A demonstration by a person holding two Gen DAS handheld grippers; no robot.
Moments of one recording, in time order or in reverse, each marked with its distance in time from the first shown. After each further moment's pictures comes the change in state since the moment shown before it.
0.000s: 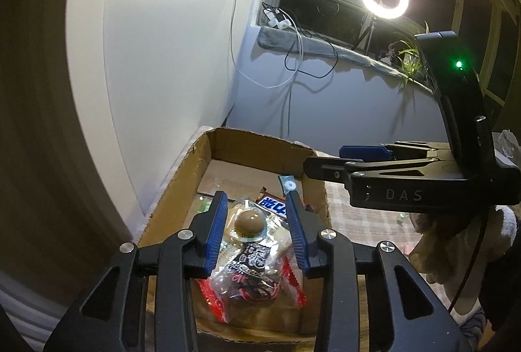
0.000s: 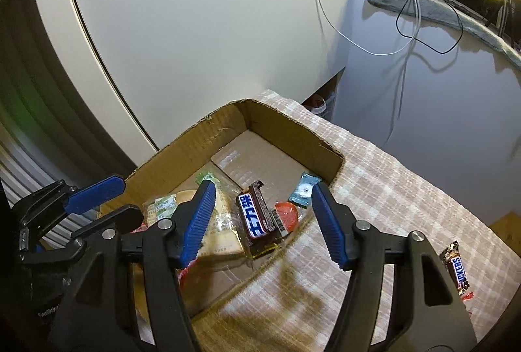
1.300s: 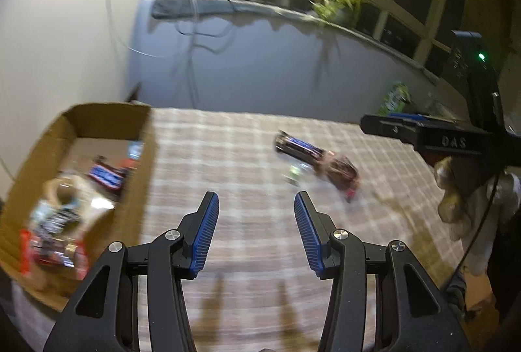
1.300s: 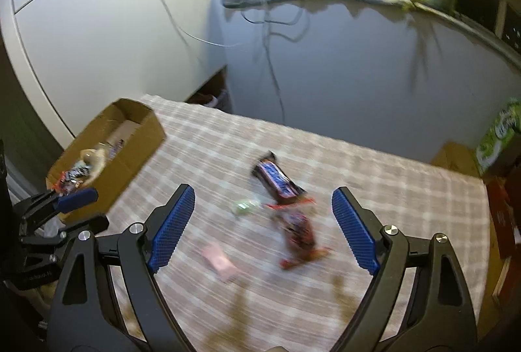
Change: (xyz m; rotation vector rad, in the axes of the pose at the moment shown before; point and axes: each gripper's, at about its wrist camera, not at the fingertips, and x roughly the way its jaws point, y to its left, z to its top) left arm 0.034 -0.156 -0.041 0.167 0.155 -0.244; right arm -0.144 -0.187 -0.132 0.261 -0.071 -0.235
